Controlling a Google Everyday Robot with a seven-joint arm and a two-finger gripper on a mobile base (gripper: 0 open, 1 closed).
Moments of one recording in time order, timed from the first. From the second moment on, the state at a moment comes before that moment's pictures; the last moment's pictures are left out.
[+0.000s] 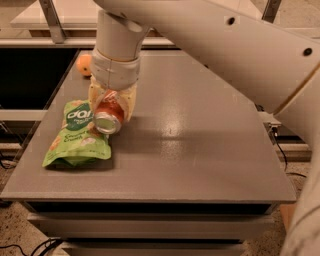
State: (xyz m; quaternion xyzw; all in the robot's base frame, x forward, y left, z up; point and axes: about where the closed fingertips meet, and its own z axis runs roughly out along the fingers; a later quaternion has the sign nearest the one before) arm 0.513 0.110 0.890 -0.99 0.07 0.02 0.14
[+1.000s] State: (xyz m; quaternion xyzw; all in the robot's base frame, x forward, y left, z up) arm 0.513 0.130 0.866 -0.99 0.06 0.04 0.13
